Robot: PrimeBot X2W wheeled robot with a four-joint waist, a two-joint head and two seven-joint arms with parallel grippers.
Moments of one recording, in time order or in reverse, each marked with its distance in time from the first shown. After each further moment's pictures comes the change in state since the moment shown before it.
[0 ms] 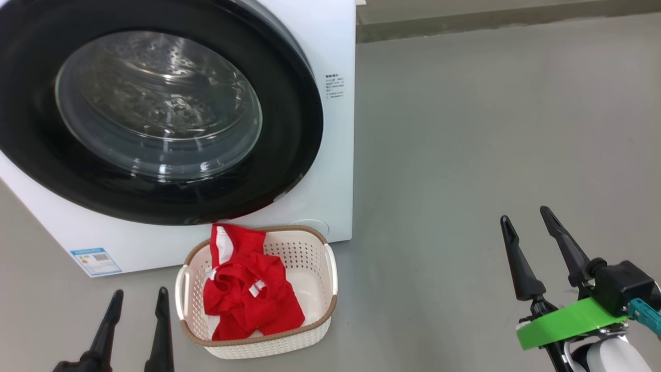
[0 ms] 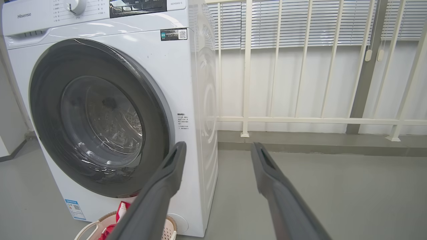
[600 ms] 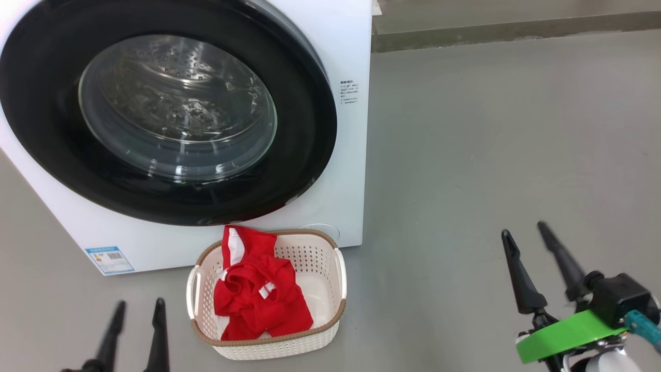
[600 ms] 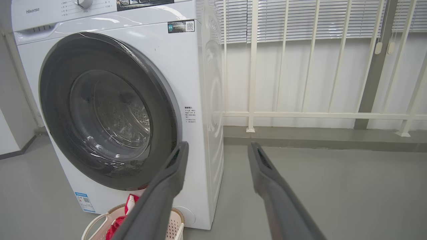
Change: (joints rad) left arm 0.024 -0.002 0.009 0.007 0.006 0.002 0.001; right arm 0.040 0.000 -0.003 -0.002 0.001 0.000 0.000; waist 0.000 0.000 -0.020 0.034
